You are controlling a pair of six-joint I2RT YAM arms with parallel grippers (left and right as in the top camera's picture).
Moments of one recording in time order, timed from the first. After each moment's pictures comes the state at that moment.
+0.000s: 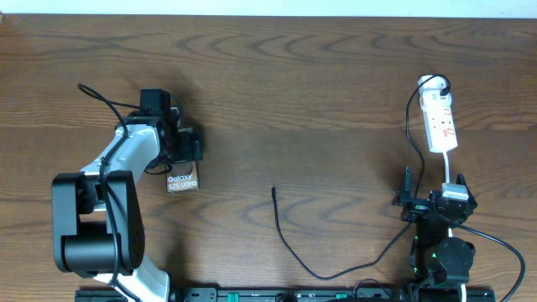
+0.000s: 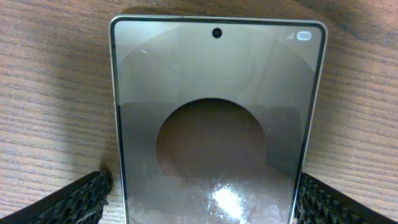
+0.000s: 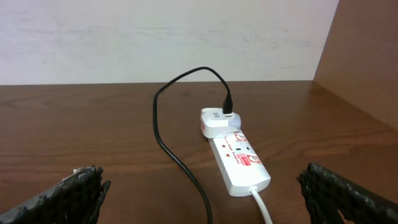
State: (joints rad) left arm 0.03 1.80 1.02 -0.59 0.04 -0.15; right arm -0.02 0.01 0.01 -0.06 0.15 -0.03
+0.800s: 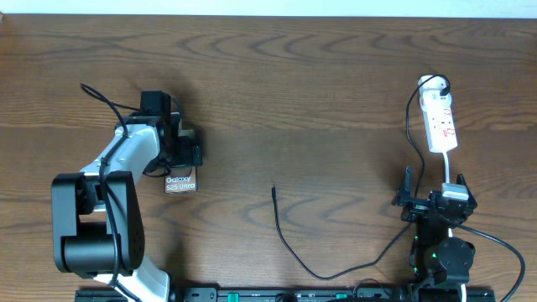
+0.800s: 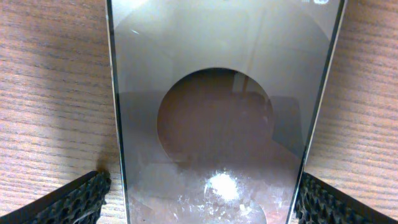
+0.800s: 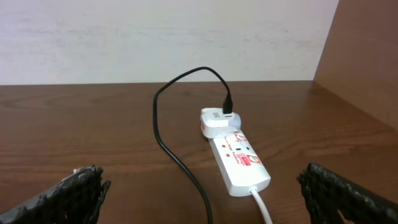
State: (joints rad) left arm 0.03 1.80 1.02 -0.65 0.04 -0.11; right arm -0.02 0.01 0.01 -0.06 0.15 -0.03
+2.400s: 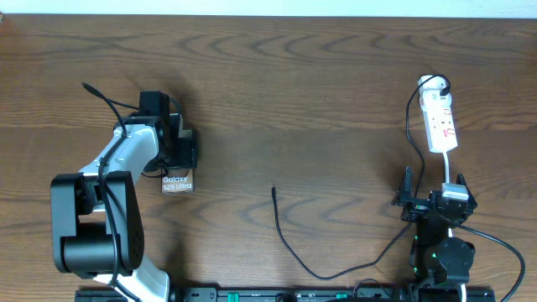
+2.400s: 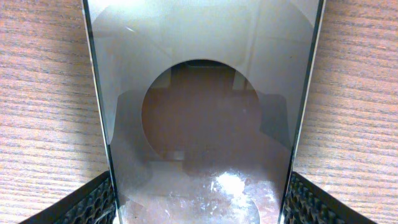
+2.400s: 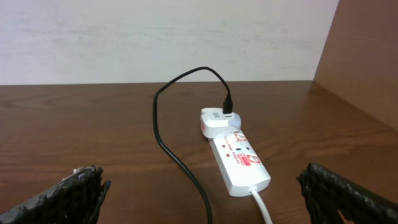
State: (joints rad) left arm 0.03 1.80 1.02 -0.66 0.04 -0.04; right arm -0.02 0.01 0.01 -0.06 0.15 -0.03
